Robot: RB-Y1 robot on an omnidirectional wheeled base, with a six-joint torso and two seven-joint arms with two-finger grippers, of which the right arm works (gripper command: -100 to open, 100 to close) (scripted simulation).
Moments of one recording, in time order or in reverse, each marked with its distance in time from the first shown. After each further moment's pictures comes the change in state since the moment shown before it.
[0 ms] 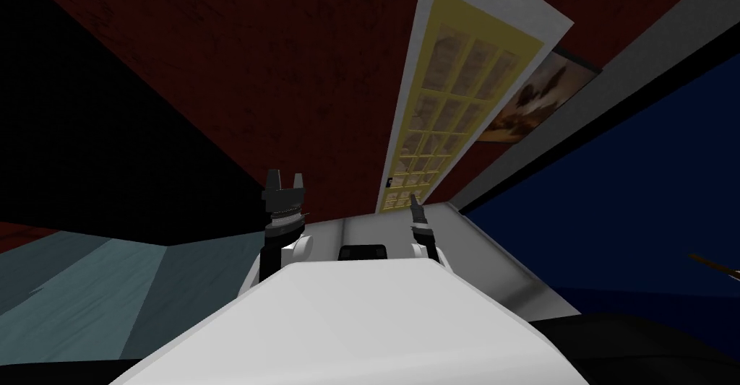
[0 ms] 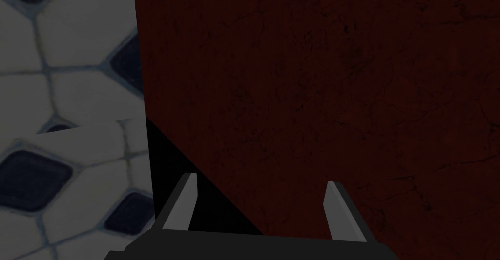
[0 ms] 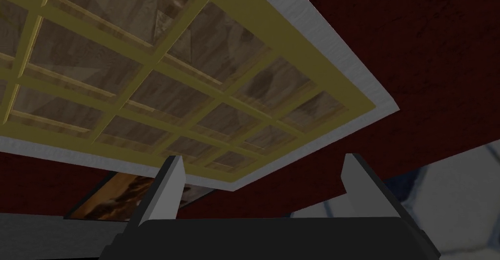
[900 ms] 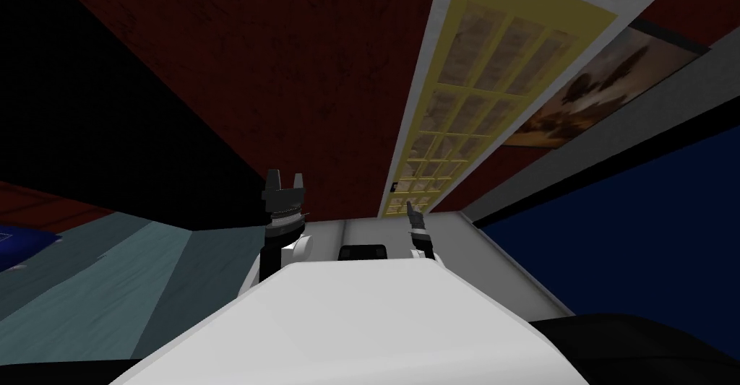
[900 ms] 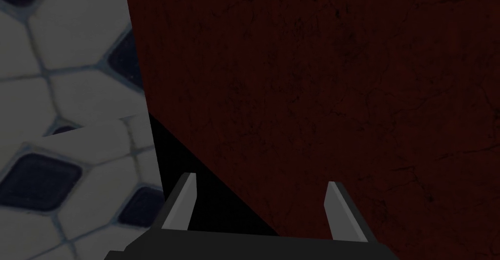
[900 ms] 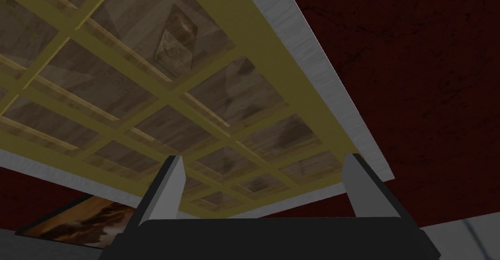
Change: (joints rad) arm -0.010 -0.008 -0.002 0.177 -0.014 -0.067 0.226
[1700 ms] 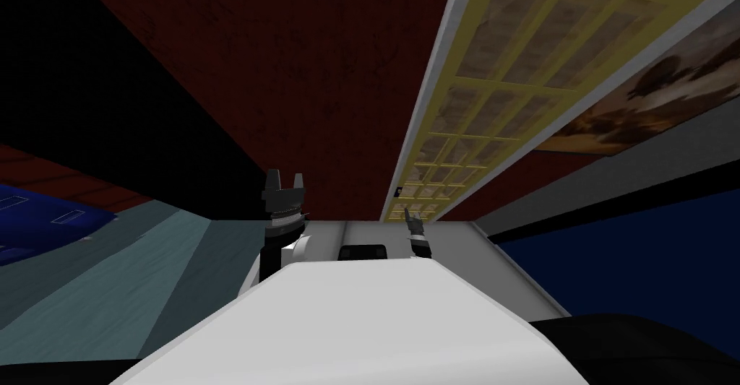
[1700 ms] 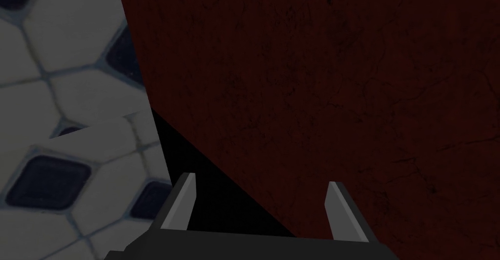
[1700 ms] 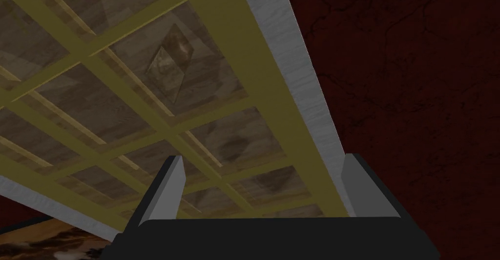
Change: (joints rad) arm -0.005 -0.001 0.000 0.160 -0.012 -0.063 0.205
